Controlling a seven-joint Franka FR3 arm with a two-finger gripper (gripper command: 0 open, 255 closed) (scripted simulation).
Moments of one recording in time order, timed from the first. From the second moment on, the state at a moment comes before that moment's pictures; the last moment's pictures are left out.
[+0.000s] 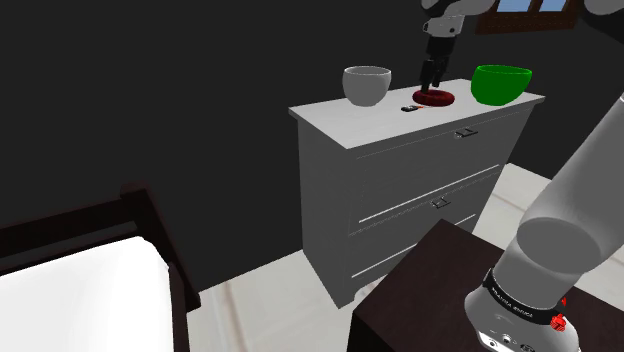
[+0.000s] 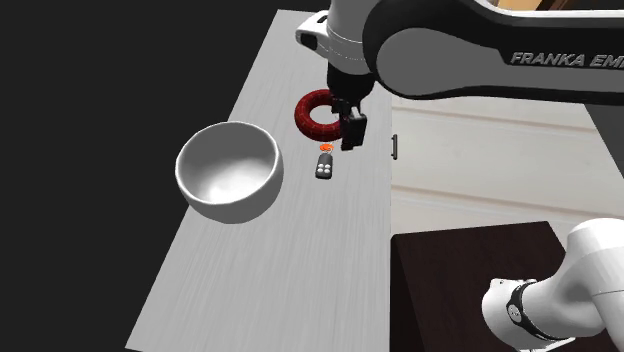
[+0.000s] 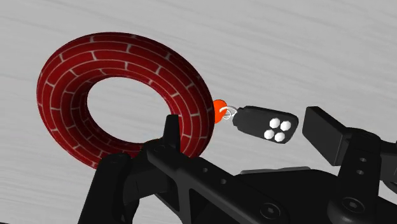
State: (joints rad) arm -0.11 -0.08 -0.49 -1.81 -0.07 1.78 -0.66
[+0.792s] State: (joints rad) arm -0.15 0.05 -0.53 -1.78 0.00 1.87 -0.75
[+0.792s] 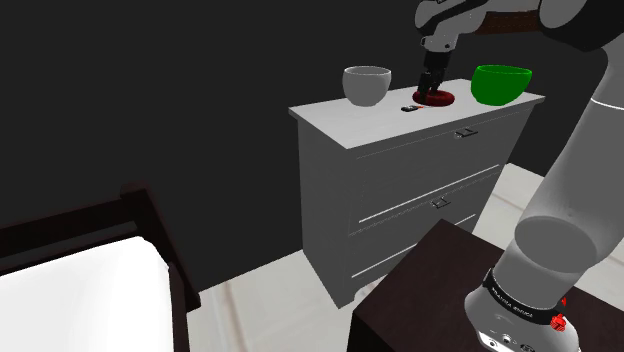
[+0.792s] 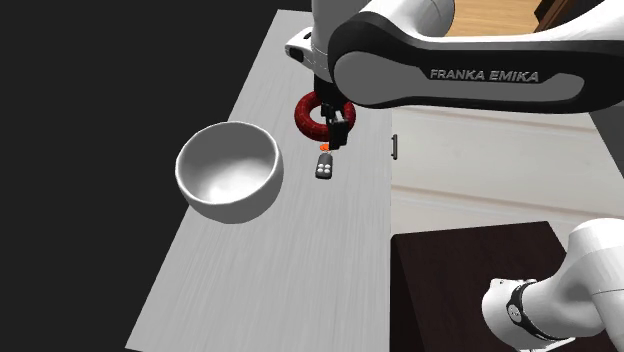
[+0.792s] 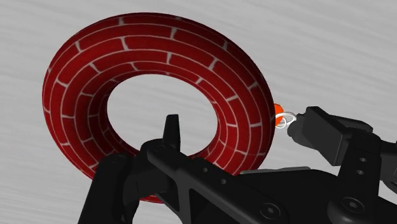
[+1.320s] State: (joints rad) arm -0.15 0.05 -0.53 -1.79 0.00 1.87 -0.75
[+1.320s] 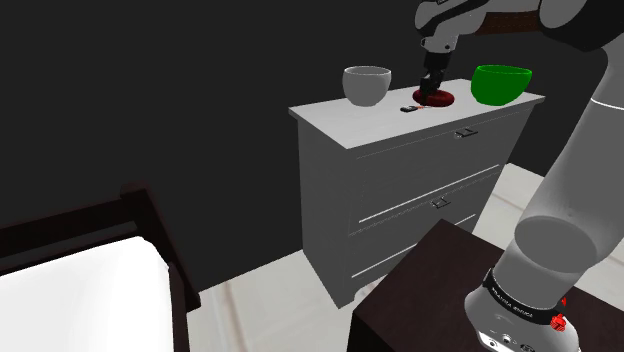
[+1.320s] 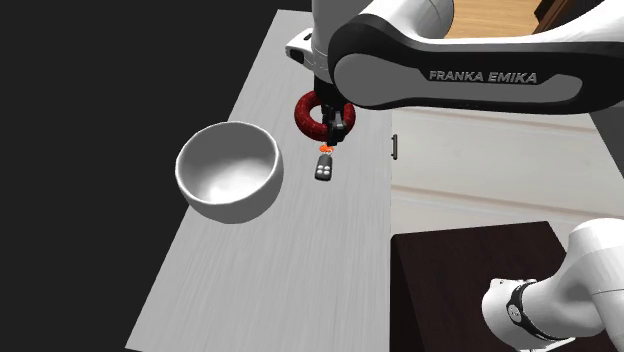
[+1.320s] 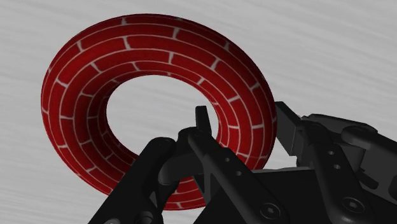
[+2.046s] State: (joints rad) arm -0.15 0.05 -0.53 -1.76 0.00 1.85 -0.75
